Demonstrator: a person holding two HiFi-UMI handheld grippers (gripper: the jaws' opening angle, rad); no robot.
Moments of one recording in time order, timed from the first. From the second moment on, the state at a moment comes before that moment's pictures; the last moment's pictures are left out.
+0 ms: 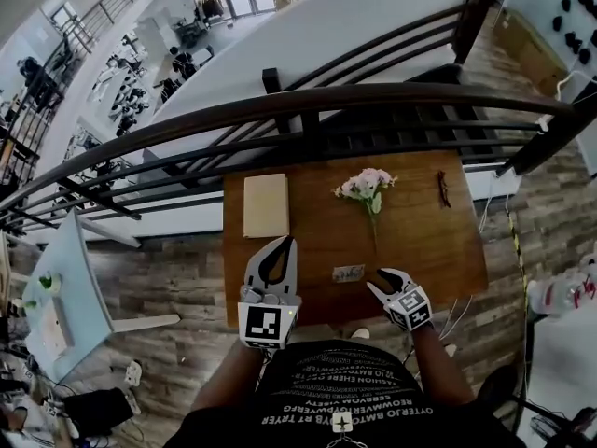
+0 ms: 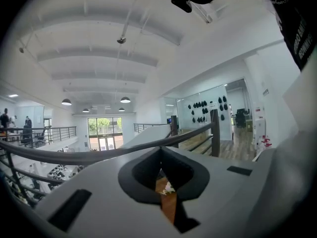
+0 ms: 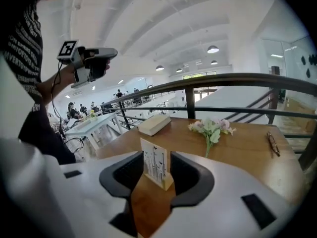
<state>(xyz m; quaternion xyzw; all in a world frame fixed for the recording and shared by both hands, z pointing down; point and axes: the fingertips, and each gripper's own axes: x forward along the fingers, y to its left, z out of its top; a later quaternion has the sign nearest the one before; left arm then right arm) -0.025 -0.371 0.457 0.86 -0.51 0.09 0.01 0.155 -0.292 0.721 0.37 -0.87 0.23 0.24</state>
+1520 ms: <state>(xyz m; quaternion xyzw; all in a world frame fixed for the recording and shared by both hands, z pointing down) -0.046 -0.360 0.465 0.85 -0.51 0.14 0.01 0.129 -0.302 0.849 0.31 -0.88 0.23 0.28</state>
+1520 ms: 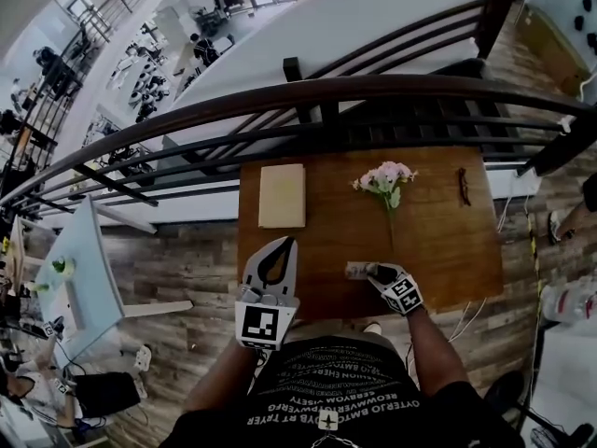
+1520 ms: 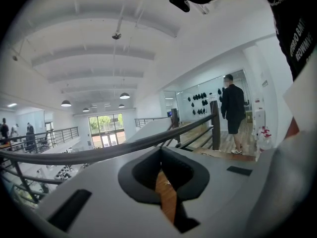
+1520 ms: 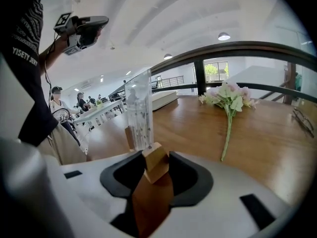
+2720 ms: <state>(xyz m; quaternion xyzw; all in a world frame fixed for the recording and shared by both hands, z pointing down) -0.020 -0.305 0.448 0.83 -0.55 0.09 0.01 0.138 -0.325 0.646 0.33 -0.89 0.24 0.22</state>
